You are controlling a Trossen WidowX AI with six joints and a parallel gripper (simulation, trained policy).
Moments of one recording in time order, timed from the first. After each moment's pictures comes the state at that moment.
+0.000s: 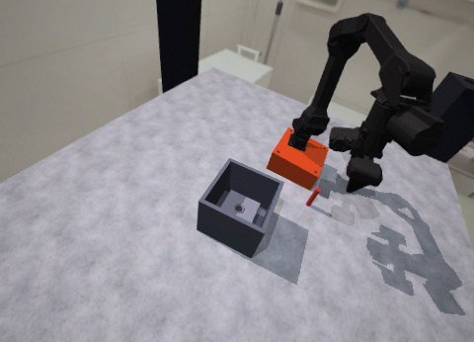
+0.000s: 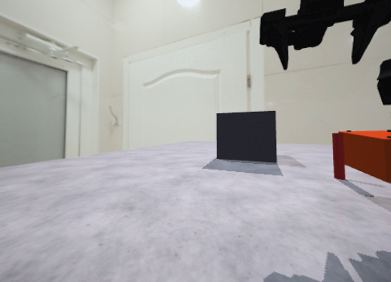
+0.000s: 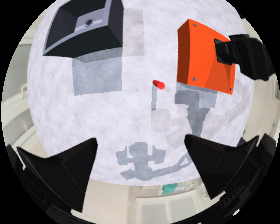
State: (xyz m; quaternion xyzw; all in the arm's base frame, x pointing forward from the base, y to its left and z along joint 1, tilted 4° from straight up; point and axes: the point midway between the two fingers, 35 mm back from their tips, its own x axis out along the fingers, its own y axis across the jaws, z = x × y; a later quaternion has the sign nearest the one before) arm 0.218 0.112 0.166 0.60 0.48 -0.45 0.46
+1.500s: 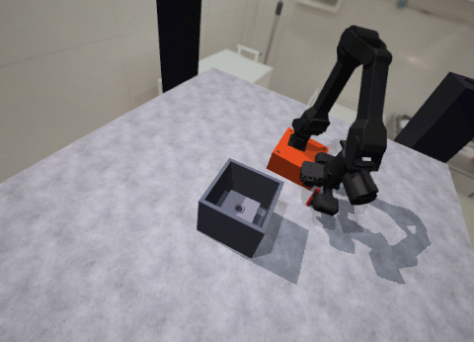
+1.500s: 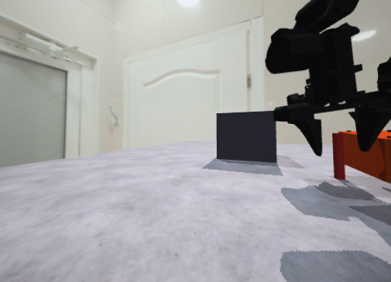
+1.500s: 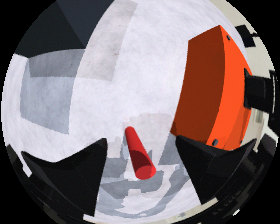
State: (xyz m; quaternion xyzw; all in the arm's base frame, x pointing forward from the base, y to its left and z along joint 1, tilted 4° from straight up) arm 0.185 0.089 0.012 0.44 0.54 -0.50 0.51
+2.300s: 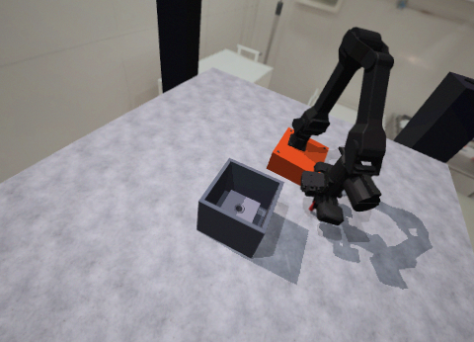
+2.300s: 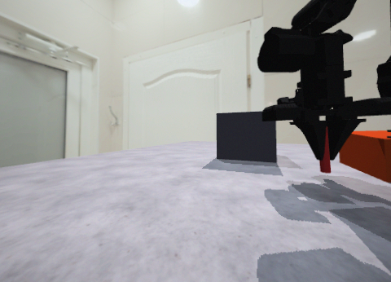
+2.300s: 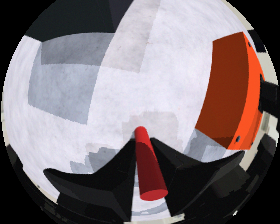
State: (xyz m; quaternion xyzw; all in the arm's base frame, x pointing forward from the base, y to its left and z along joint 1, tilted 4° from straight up) arm 0.213 0.102 0.005 0.47 0.54 -0.45 0.54
